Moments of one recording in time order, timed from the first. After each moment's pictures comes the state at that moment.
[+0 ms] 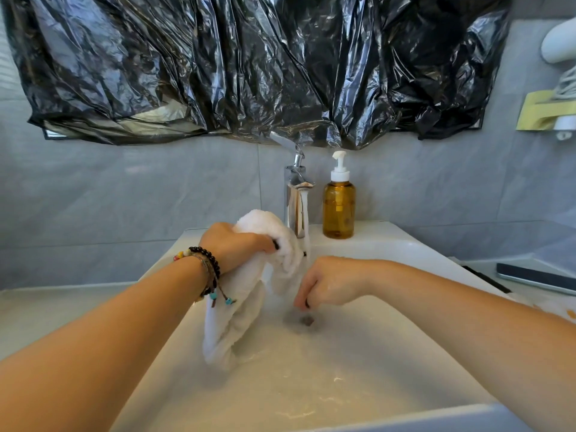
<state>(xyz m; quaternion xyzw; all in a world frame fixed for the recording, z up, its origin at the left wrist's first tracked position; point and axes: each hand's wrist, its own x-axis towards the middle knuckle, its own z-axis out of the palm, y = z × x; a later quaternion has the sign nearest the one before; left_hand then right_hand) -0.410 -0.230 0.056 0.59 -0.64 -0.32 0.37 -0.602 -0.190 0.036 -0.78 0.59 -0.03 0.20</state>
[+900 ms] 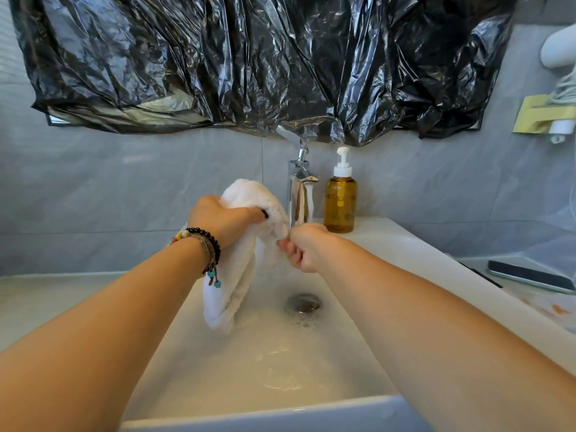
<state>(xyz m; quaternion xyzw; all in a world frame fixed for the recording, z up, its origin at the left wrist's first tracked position) -0.395 -0.230 0.069 0.58 -0.59 -0.31 0.47 -0.549 -0.229 0.052 -0.34 0.63 -0.46 0.53</state>
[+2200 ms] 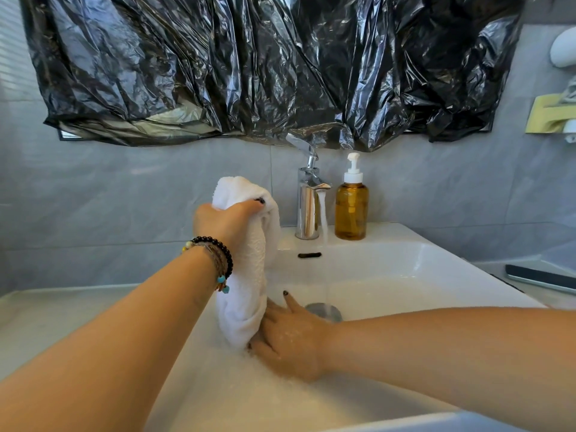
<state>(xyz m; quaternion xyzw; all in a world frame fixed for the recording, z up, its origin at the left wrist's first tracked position) -0.396 -0.226 0.076 0.49 -0.48 -0.41 0.60 -0.523 -0.182 -0.045 -0.89 0.45 0.04 -0.02</state>
